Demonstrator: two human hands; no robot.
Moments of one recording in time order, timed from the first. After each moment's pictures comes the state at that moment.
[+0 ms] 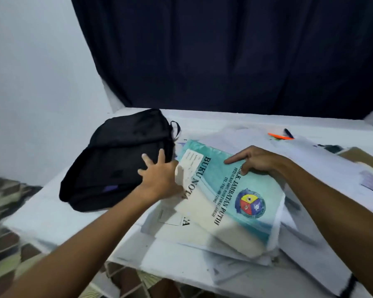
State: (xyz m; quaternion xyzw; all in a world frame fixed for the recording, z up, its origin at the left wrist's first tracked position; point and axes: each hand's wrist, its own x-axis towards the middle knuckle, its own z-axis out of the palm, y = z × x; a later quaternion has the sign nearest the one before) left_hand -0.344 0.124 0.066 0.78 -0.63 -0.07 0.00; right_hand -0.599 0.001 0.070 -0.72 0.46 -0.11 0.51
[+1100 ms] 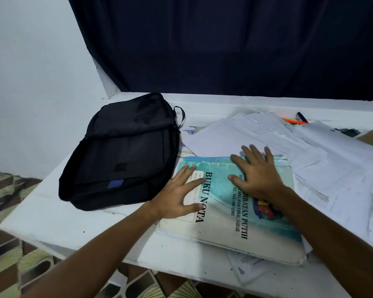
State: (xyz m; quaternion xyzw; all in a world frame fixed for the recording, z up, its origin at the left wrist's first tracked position) left_hand -0.280 0.103 -0.074 0.52 -0.82 -0.13 0.18; right_hand -0.552 0.035 -0.024 -0.85 0.51 -0.06 -0.05
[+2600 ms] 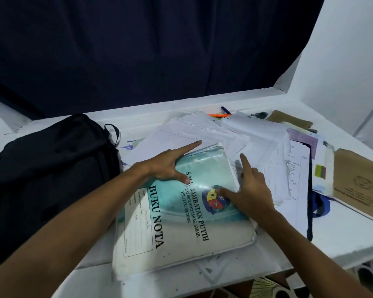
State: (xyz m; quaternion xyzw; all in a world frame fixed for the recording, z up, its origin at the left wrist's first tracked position) left_hand -0.389 -0.017 0.018 0.34 -0.87 -0.35 0.06; right_hand -0.622 0.119 -0.036 -0.59 0.74 -0.31 0.13
